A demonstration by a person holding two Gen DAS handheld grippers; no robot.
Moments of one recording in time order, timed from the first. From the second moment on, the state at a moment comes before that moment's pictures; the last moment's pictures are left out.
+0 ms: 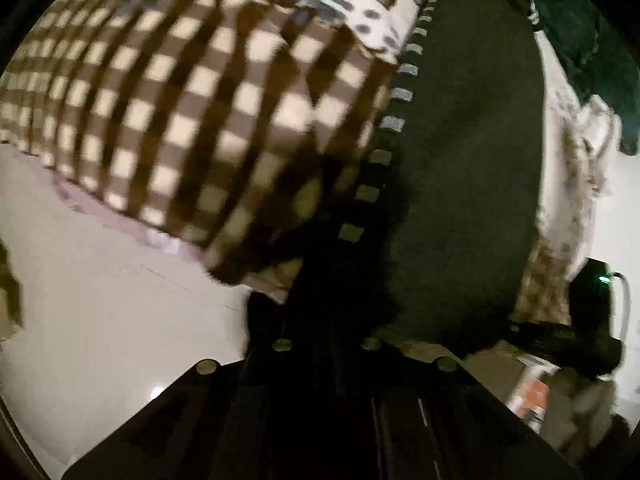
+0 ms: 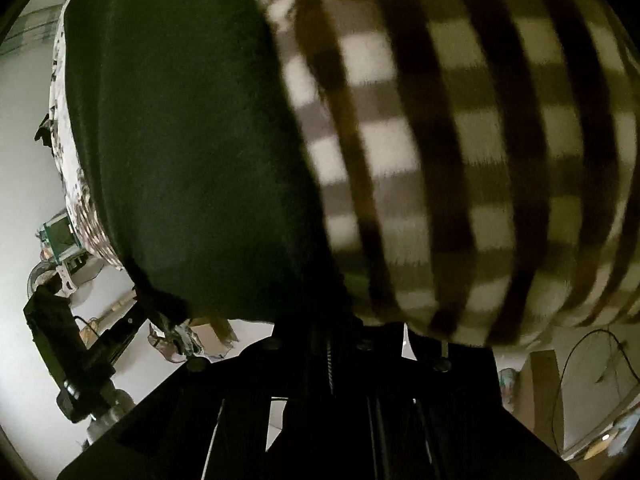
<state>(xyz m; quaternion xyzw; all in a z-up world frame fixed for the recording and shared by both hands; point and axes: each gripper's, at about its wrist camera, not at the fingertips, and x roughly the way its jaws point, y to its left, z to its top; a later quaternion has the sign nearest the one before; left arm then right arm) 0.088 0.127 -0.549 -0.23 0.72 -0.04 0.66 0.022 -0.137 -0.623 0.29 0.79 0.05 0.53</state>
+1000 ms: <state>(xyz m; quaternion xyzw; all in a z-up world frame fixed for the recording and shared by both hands) 0.094 0.102 -0.543 -0.27 0.68 -0.08 0.68 0.027 -0.126 -0.619 0.34 0.75 0.07 0.57</state>
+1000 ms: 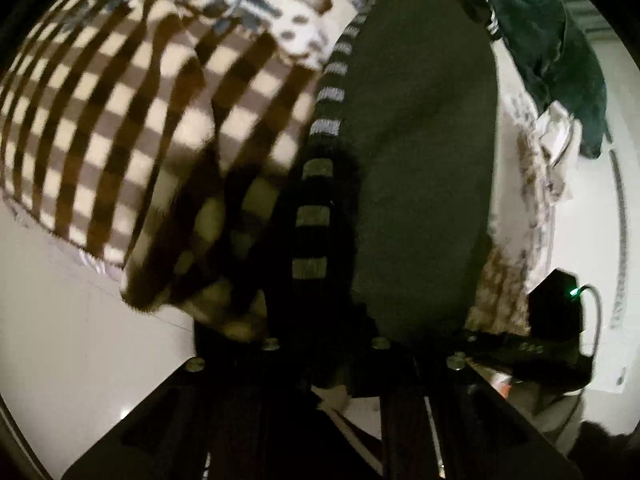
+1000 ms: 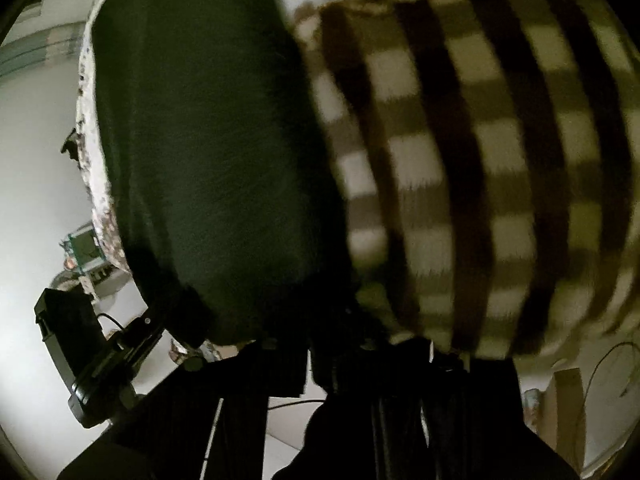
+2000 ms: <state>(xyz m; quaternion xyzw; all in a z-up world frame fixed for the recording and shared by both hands) 0.436 0.101 -0.463 -0.39 0.55 -0.17 0.72 0.339 -0.204 -0.440 0.41 0.54 0.07 0.73</state>
